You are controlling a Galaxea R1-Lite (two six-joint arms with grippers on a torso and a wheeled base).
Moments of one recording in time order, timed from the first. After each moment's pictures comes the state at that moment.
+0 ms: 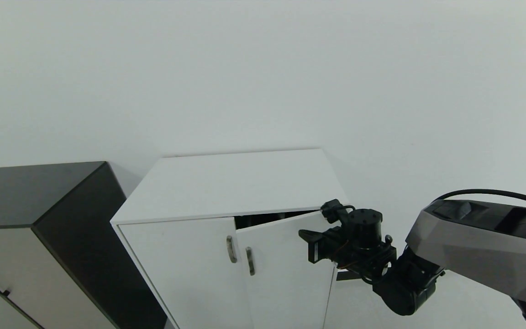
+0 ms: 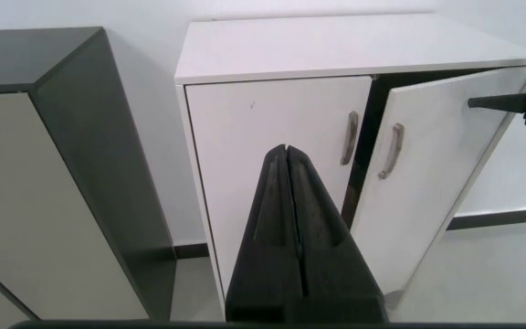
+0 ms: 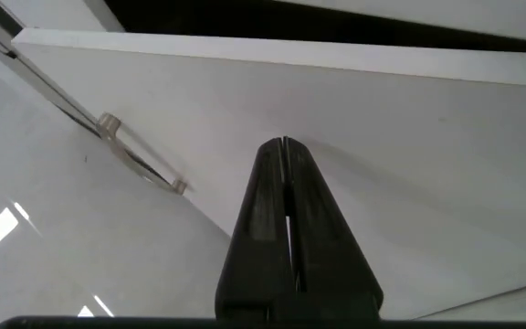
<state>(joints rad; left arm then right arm) 0.00 0.00 0.00 0.00 0.02 0.01 0.60 2.37 -0.94 -1.21 0.17 0.19</state>
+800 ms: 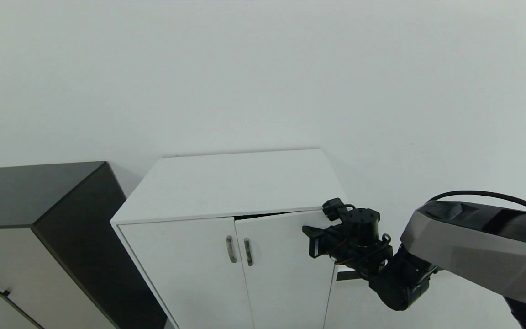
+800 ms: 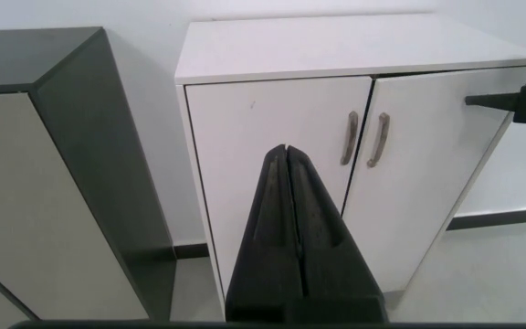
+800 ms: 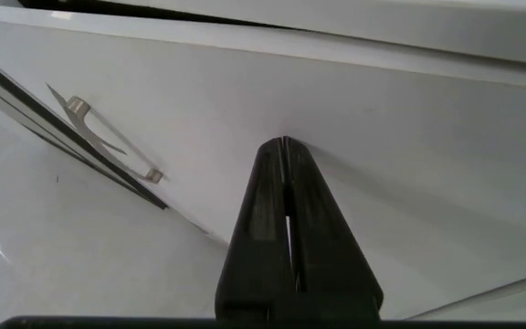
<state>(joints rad) 0.00 0.00 0.00 0.00 0.02 0.01 0.58 2.42 -1.00 -1.21 0.11 0.19</state>
